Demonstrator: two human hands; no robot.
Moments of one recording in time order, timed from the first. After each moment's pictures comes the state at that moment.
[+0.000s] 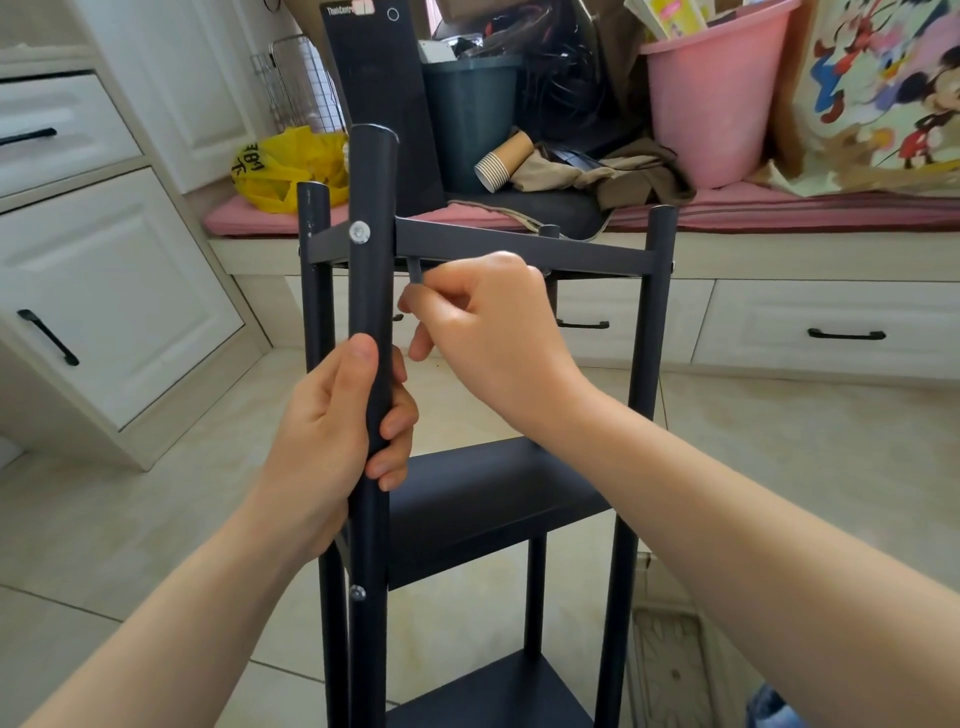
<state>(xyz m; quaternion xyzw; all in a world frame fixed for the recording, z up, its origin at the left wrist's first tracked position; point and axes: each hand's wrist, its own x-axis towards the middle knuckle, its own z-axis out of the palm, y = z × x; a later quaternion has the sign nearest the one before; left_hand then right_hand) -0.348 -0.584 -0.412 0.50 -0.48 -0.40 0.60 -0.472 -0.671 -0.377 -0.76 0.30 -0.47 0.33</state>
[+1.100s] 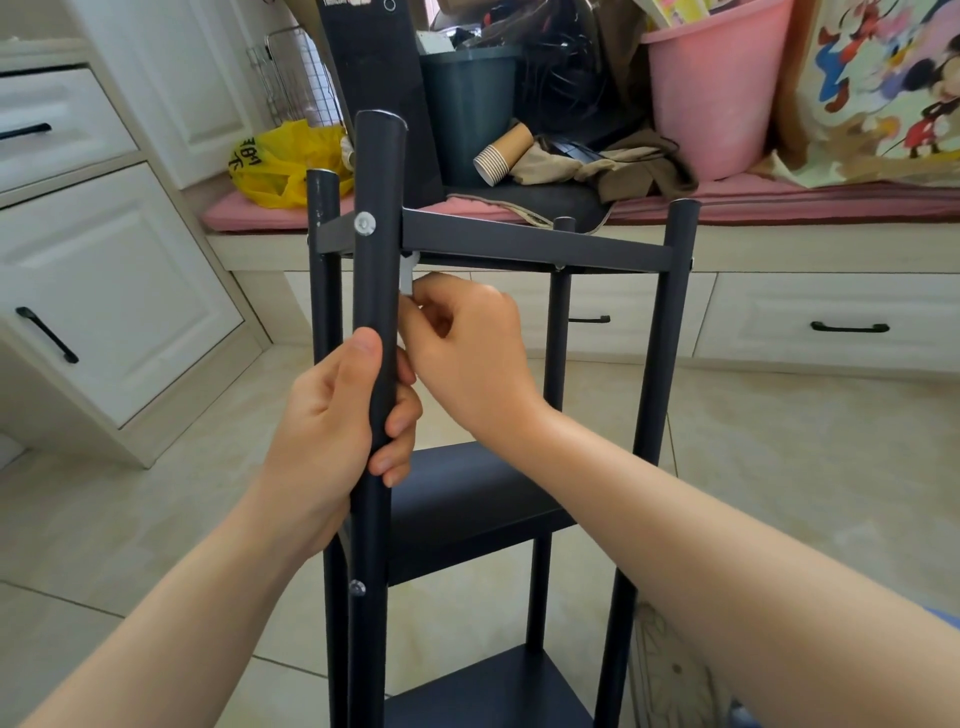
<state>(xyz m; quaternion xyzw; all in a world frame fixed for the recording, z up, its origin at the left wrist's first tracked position) -0.352 -0.586 -0.411 0.50 -0.48 -0.40 0.60 -0.446 -0.674 -0.403 -0.72 0.32 -0.52 0.33</state>
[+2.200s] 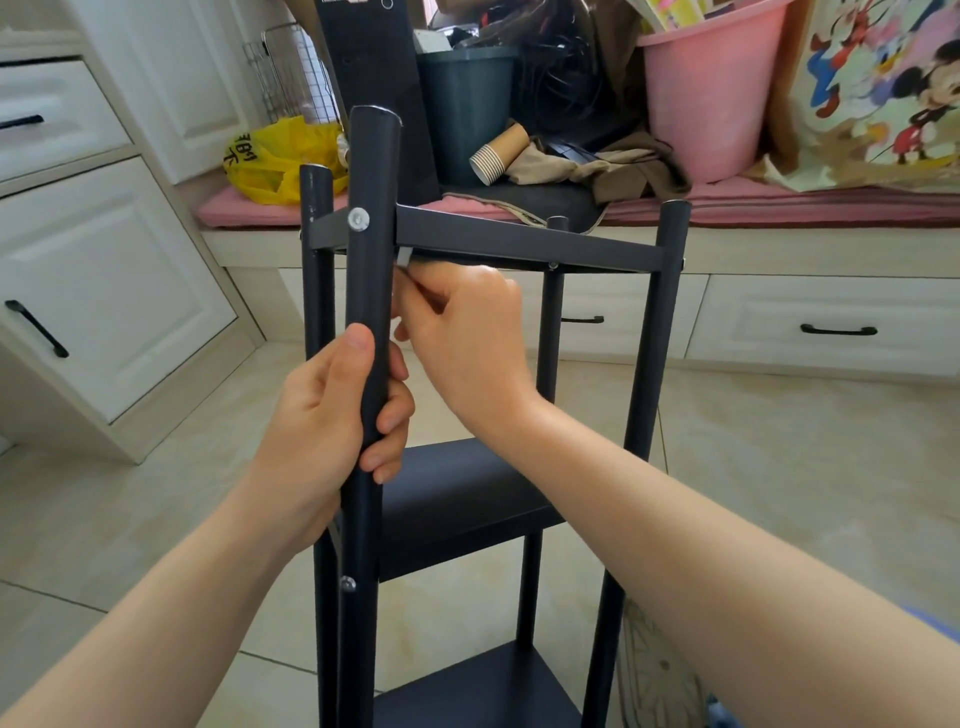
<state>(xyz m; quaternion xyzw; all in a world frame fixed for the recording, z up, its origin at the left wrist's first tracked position) -0.353 -0.584 -0.410 0.50 -0.49 -0.40 0.59 -0.451 -0.672 -0.398 -0.71 0.29 -0.57 0.30</state>
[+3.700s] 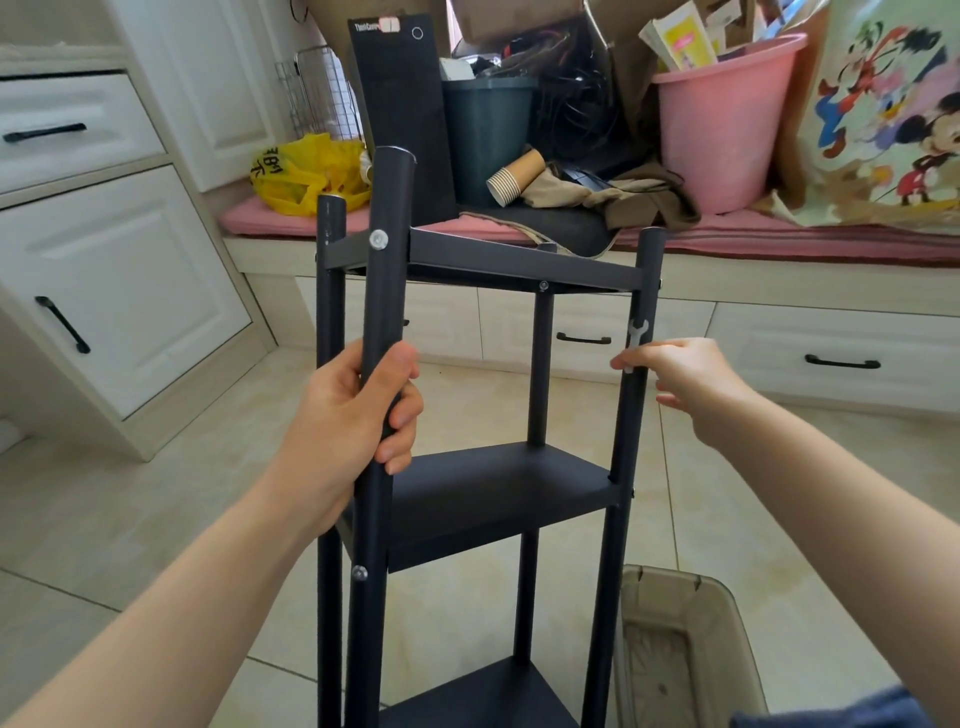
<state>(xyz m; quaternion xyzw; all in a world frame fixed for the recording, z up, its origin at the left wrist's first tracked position) -0.339 -0.591 -0.413 0.51 -0.46 -0.39 0.61 -0.589 -0.759 -0.442 -0.54 0.60 -0.36 0.47</state>
